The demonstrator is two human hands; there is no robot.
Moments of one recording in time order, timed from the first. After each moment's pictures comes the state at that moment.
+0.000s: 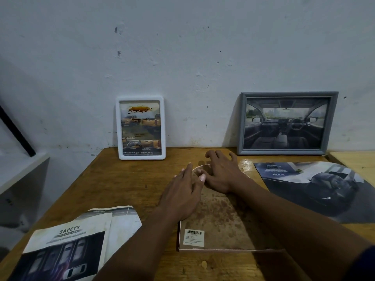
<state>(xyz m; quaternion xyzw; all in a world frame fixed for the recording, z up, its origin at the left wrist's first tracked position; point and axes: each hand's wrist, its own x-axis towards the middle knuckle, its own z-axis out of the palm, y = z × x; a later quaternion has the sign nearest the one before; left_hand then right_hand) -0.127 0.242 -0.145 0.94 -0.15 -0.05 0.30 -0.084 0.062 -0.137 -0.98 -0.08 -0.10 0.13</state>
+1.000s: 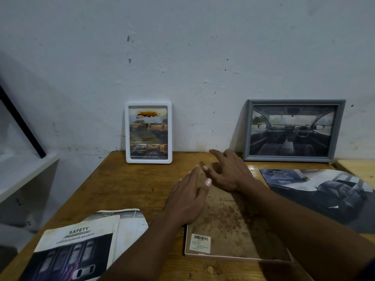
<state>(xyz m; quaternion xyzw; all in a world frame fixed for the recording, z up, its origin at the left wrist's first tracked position) -0.138 0.246 -0.133 0.92 -0.18 -0.03 0.36 -0.081 0.058 -0.124 -0.98 -0.06 -0.14 0.14</state>
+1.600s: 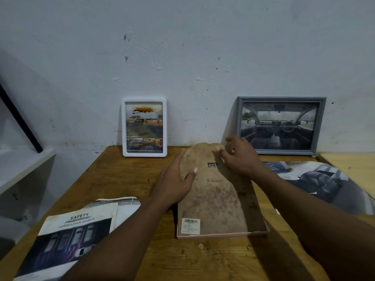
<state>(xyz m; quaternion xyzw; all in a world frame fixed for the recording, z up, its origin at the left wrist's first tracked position) -0.144 0.262 -0.117 0.88 -0.14 0.04 0.45 -0.128 0.028 -0.081 -0.94 0.03 -0.16 0.29</state>
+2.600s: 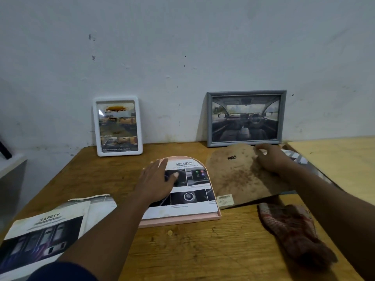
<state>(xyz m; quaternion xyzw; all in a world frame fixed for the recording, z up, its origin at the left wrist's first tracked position) -0.138 0.238 -0.136 0.97 -0.16 0.01 0.20 -0.208 -0.102 -0.081 -0.91 0.25 -0.09 0.32</state>
